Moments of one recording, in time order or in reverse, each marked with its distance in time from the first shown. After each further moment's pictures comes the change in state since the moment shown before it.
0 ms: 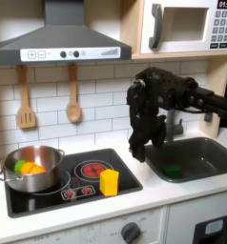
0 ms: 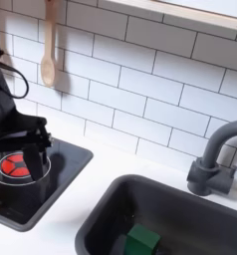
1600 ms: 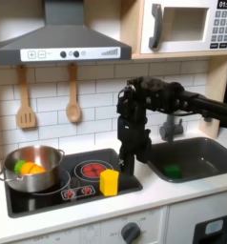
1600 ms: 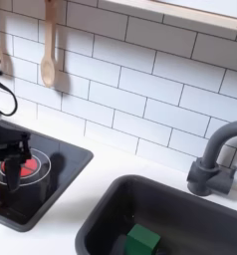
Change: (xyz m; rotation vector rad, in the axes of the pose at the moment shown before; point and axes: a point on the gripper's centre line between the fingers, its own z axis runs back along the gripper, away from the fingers) arm 0.008 0.031 -0.023 0.222 0.075 0.183
